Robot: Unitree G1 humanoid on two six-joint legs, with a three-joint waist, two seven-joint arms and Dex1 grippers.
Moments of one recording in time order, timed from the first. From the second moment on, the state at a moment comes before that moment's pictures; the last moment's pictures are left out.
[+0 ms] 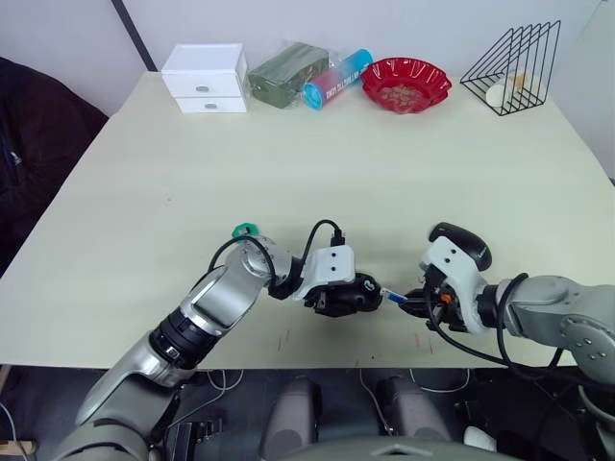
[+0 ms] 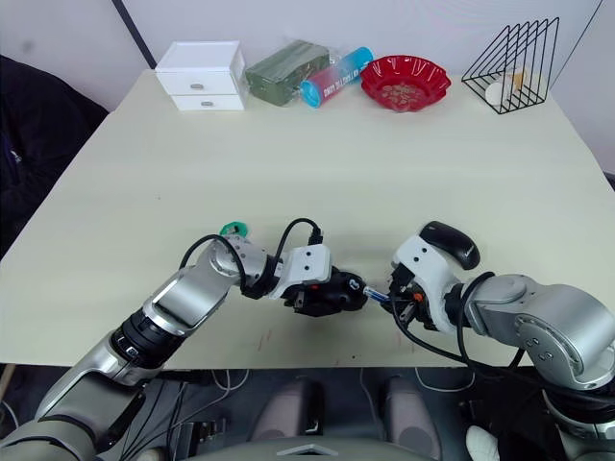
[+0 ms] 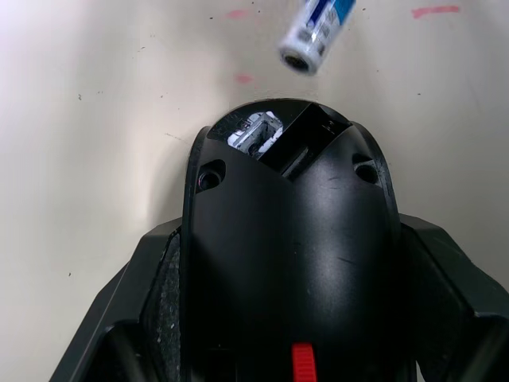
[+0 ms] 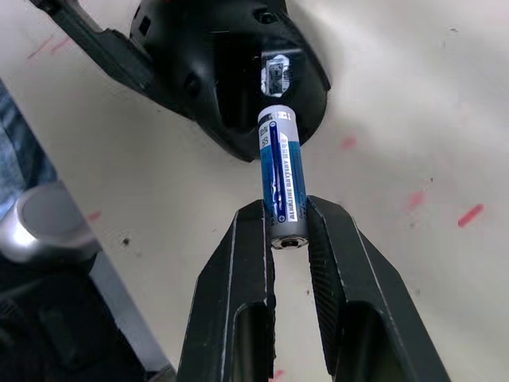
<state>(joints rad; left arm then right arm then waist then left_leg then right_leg) -0.55 0.64 -0.54 -0.22 -0.03 0.57 -1.13 -0.33 -0.58 0.02 -0.77 0.78 1.61 0.40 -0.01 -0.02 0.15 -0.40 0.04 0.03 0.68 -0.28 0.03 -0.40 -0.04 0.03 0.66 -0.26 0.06</state>
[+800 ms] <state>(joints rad) -0.55 0.63 -0.54 -0.21 -0.03 0.57 -1.13 -0.49 -0.55 0.08 -0.52 1.31 1.61 -0.12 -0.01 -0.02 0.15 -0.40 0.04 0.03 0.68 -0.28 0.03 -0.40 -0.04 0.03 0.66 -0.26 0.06</state>
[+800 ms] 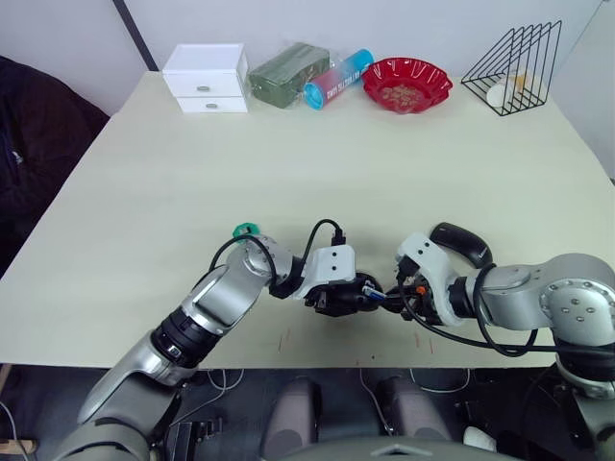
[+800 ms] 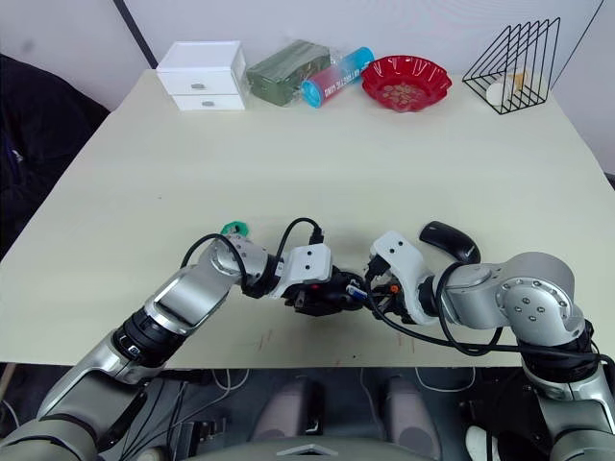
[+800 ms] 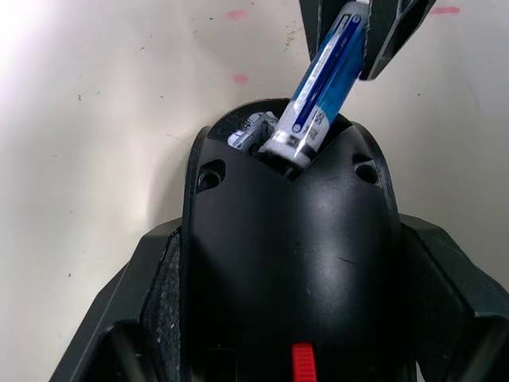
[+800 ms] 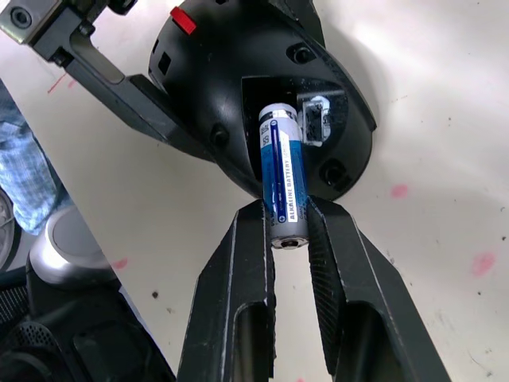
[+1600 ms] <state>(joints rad) -0.54 0.63 -0.54 -0.22 -0.02 0.57 -1.13 -0.63 -0.73 0.43 -0.37 1.92 1.24 -0.70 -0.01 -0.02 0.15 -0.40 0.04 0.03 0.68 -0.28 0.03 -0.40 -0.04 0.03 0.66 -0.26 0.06</state>
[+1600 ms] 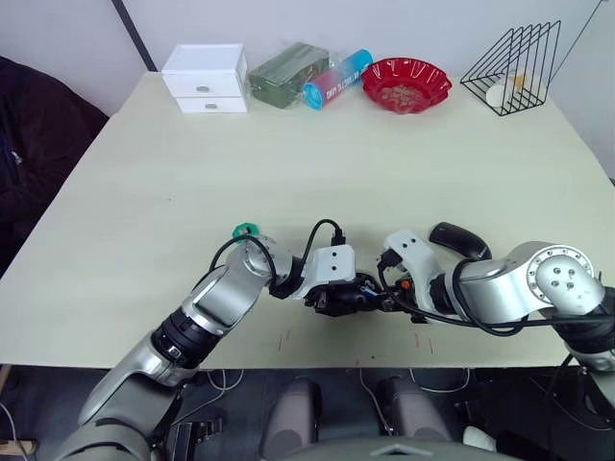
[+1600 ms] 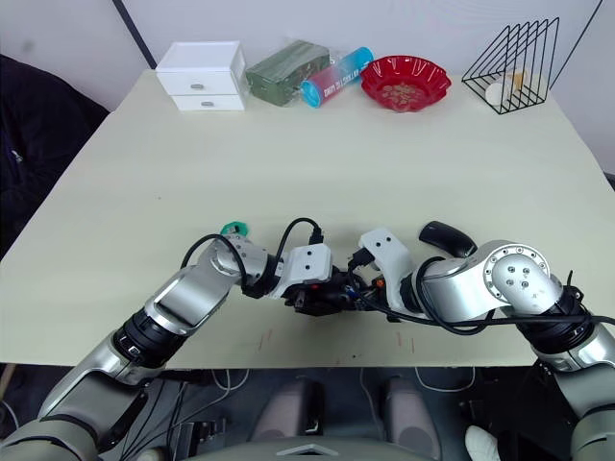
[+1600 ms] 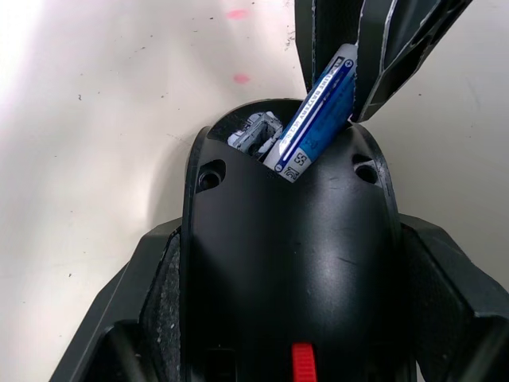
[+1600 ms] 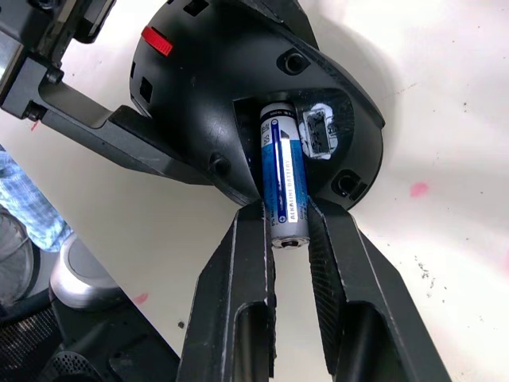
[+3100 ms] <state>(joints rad) -0.56 0.59 -0.55 -0.18 -0.01 0.55 -1.14 0.01 -0.73 0.22 -0.56 0.69 0.46 0.64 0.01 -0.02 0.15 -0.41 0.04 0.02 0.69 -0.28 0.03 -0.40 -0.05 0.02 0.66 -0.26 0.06</state>
